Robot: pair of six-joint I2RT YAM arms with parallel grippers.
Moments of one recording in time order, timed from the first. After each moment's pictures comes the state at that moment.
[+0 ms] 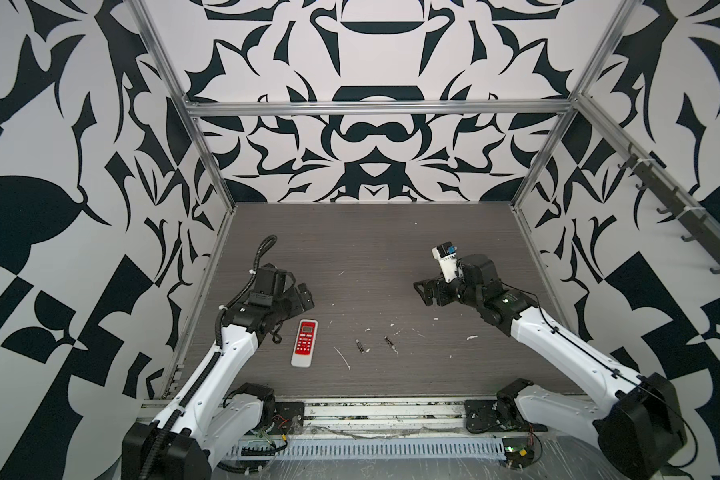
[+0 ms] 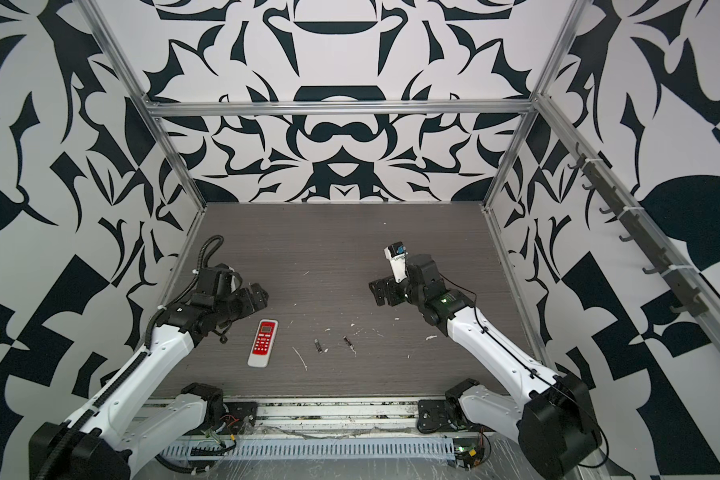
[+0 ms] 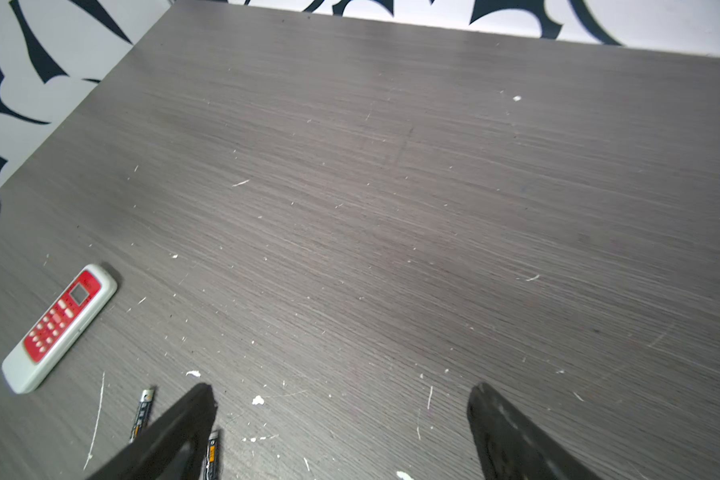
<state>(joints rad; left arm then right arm) -0.28 0.97 0.68 -0.66 0.01 -0.63 0.46 1.12 0.75 -0.29 -0.17 0.14</state>
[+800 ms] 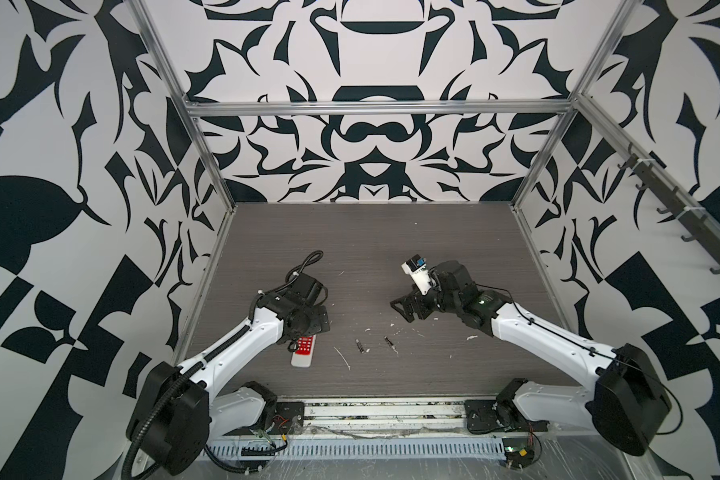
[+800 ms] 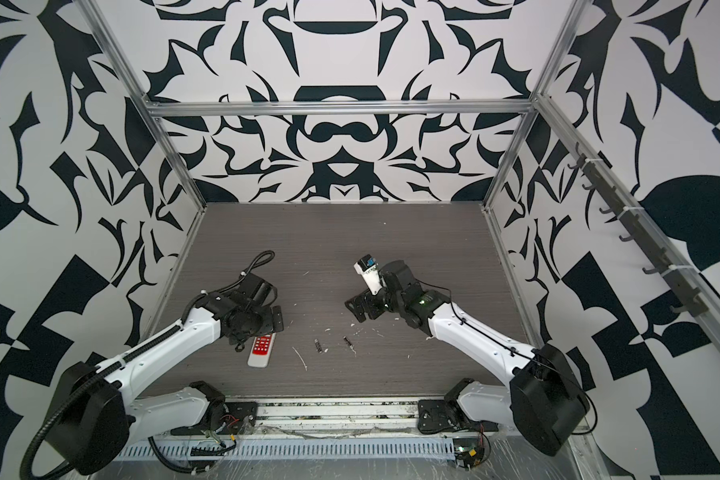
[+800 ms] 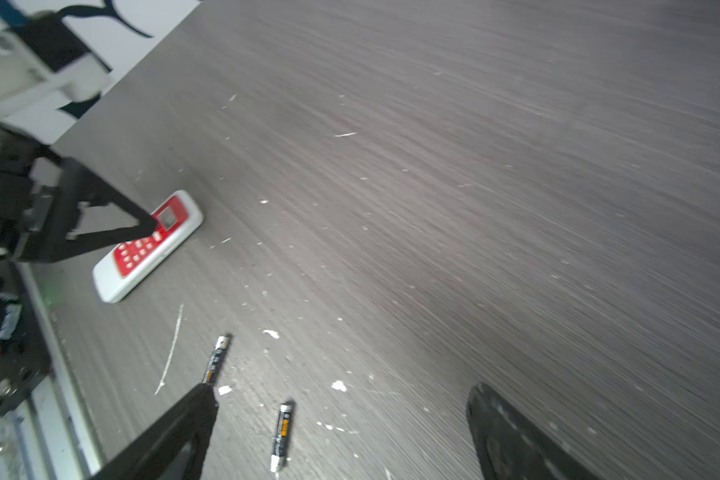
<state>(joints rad) -0.55 1.21 0.73 -0.84 -0.11 -0.73 0.65 1.25 0.76 -0.22 -0.28 0.10</state>
